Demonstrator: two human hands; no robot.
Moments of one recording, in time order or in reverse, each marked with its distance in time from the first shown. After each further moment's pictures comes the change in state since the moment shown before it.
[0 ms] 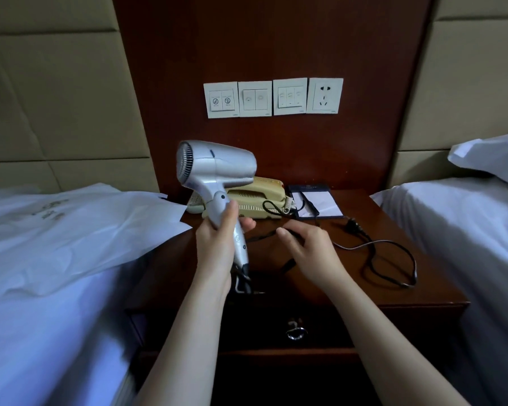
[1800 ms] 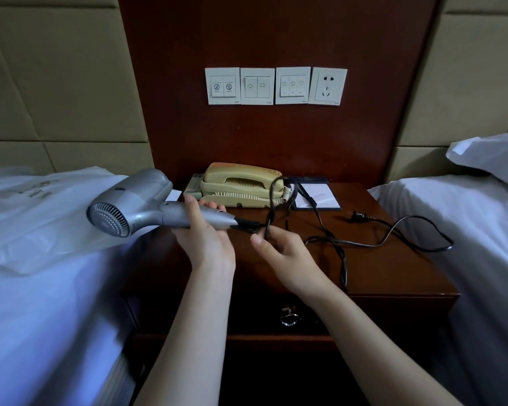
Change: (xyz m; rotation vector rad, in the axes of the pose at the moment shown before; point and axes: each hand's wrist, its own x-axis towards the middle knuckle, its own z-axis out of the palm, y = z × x) left_hand 0.007 -0.005 0.003 -0.746 0.394 0.007; right_hand -0.026 -0.036 0.020 0.445 -0.197 0.130
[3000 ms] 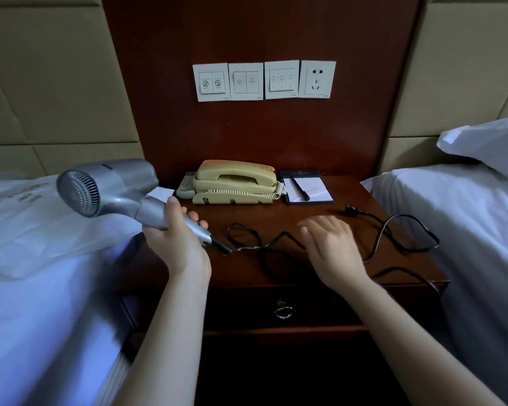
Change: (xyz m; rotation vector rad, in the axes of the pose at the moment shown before) left_hand 0.007 0.014 -0.016 0.299 0.018 0.197; right_hand -0.015 0.040 -0.068 -1.030 0.250 -0.169
